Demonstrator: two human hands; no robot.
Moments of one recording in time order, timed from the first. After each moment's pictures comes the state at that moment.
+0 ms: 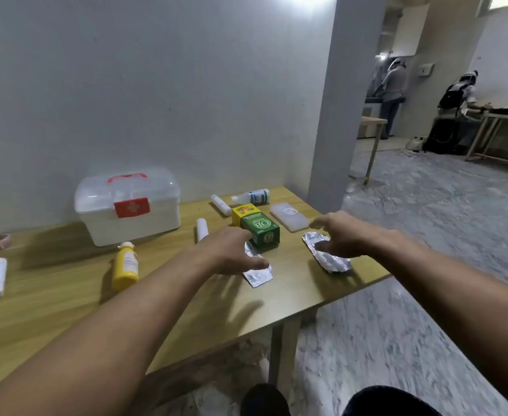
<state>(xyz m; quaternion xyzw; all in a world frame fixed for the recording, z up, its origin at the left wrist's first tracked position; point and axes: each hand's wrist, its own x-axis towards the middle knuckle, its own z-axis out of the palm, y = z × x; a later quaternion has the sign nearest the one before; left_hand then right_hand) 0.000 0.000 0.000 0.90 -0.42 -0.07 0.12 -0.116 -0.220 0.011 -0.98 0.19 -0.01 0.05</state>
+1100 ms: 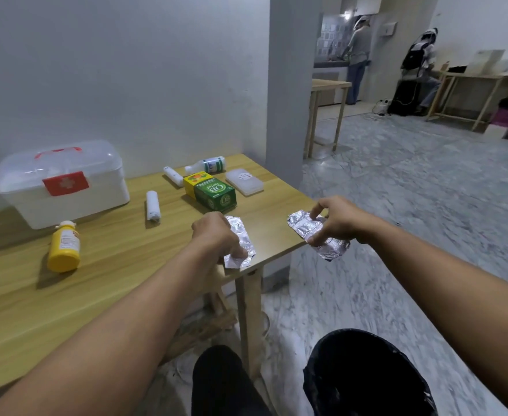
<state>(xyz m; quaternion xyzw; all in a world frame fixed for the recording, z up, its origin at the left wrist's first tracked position) -0.080 -0.046 -0.021 0.90 -0.18 -0.19 0.34 -0.210 -0.242 -0.019 -0.88 0.35 -0.05 0.32</state>
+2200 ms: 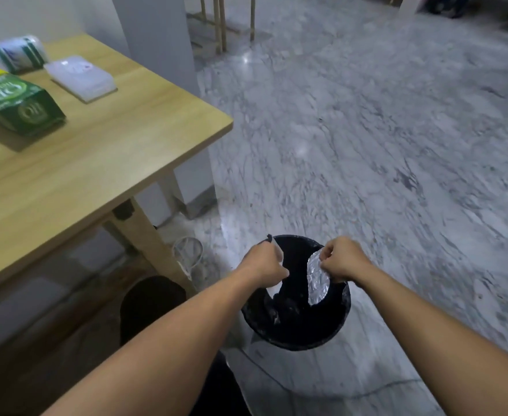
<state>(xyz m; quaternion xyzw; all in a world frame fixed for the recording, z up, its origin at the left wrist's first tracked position) -0.247 -0.191 -0.238 0.78 -0.45 -0.42 0.13 -0.399 -0.292 -0.255 -0.72 0.61 0.04 0.34</state>
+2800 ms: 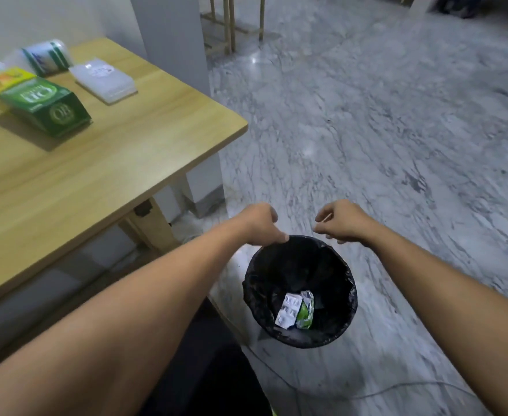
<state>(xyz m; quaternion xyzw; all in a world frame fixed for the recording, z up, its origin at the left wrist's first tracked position) -0.200 -0.204 -0.166 0.77 -0.51 -0.37 0.09 -0.362 -0.319 -0.195 -0.77 0.53 0.03 0.35</state>
